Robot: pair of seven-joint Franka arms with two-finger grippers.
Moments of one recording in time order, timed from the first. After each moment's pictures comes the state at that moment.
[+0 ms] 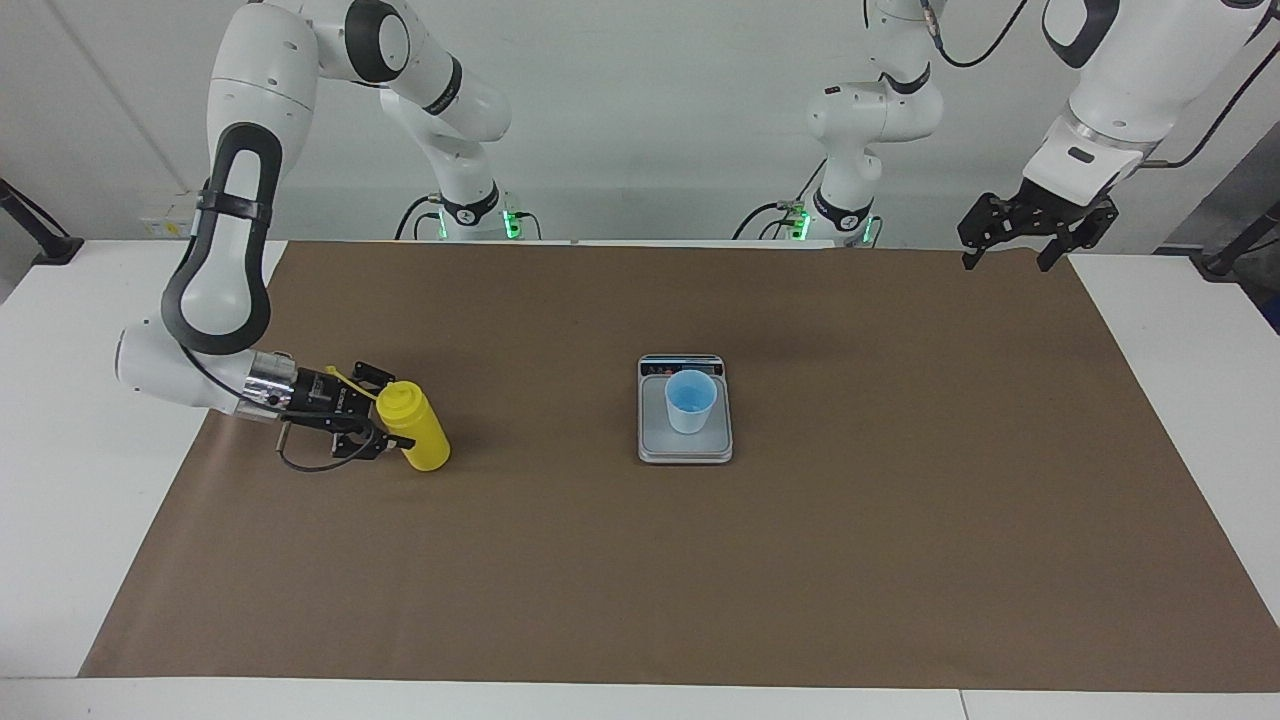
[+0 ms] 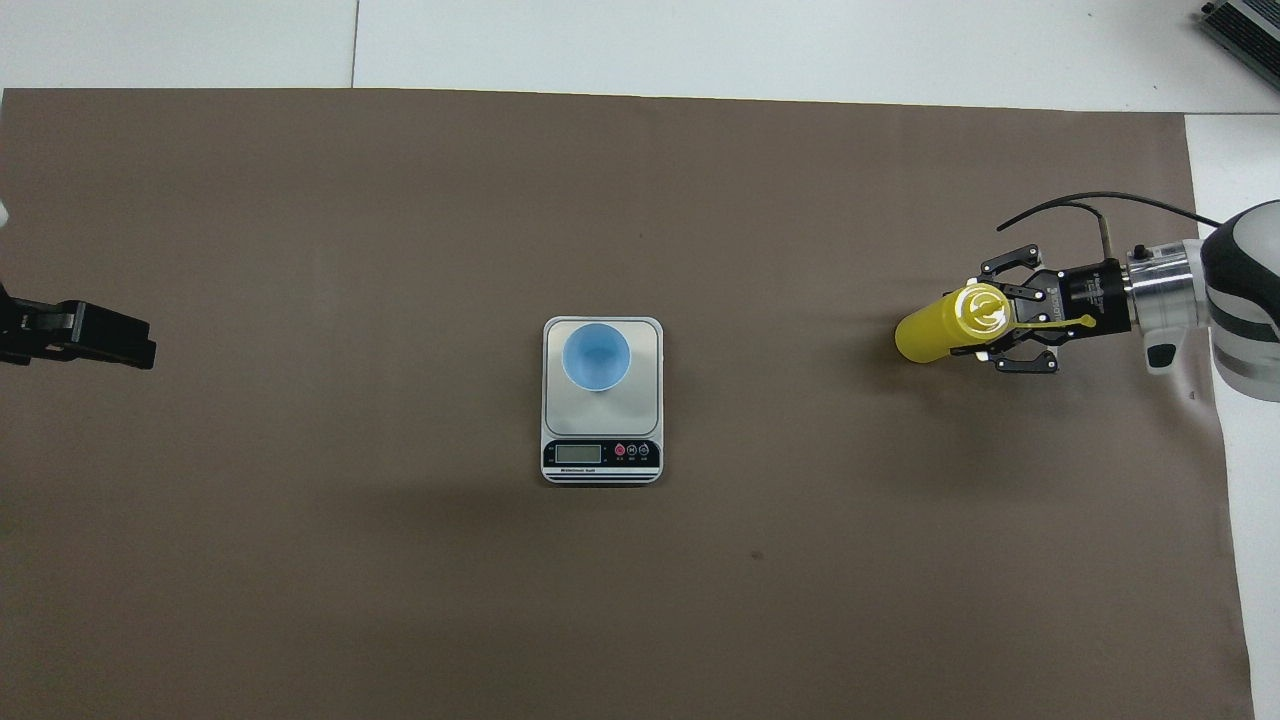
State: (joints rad) left arm 0.00 -0.05 -0.08 -1.59 0.00 1.50 0.01; right arm -0.32 0.48 0.05 -1.71 0.84 1.72 0.92
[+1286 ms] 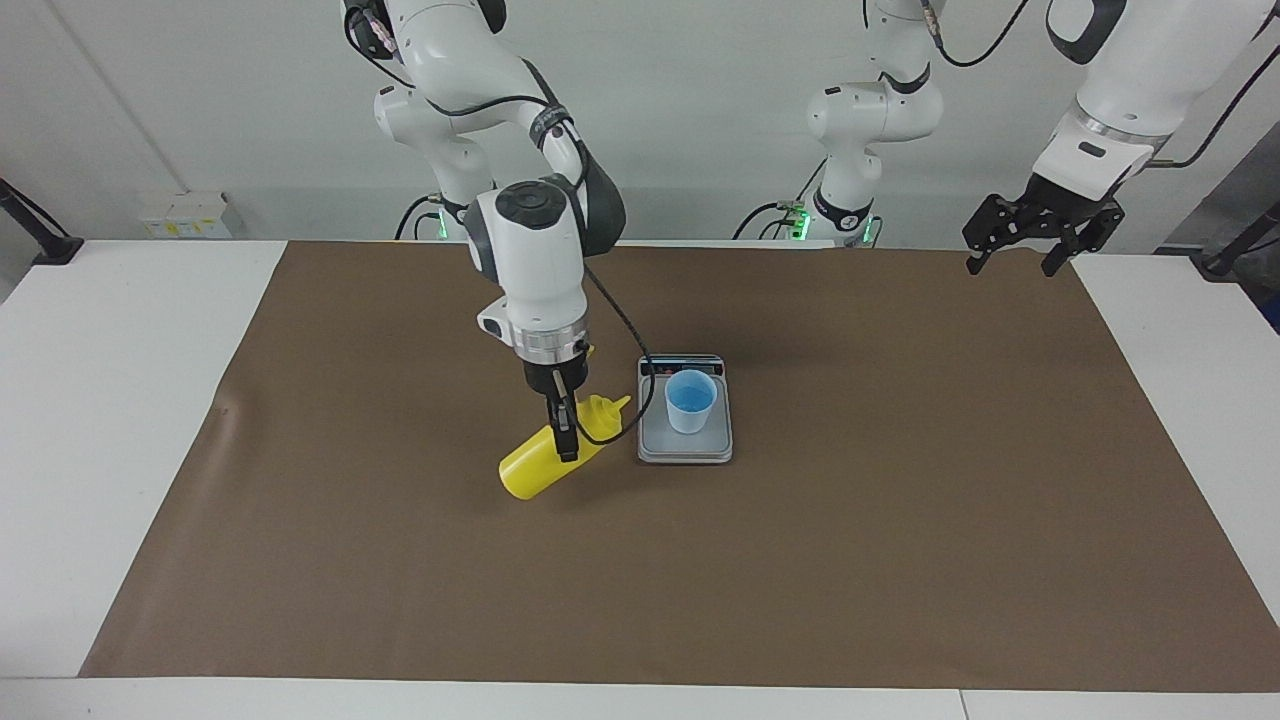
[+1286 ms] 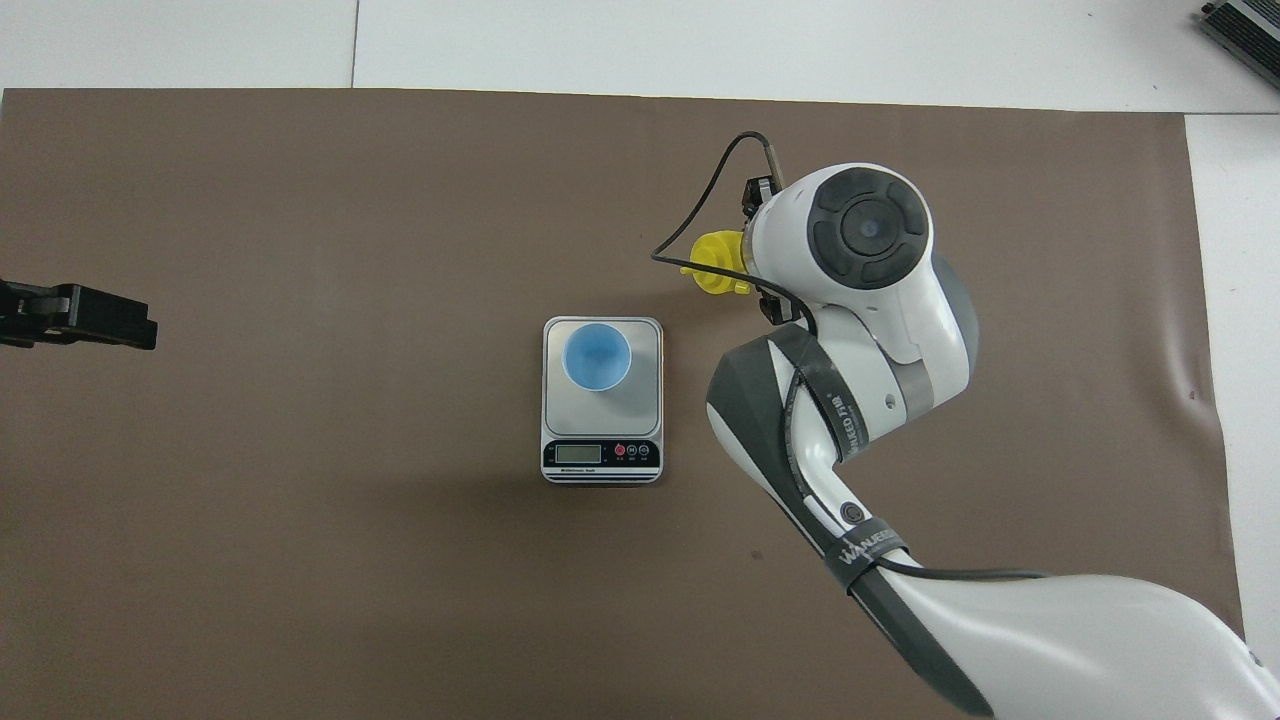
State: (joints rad) left arm 0.01 -0.05 -0.09 -1.60 -0.02 1.56 0.01; right arm 0.36 0.37 0.06 -1.62 -0.23 2.22 1.89
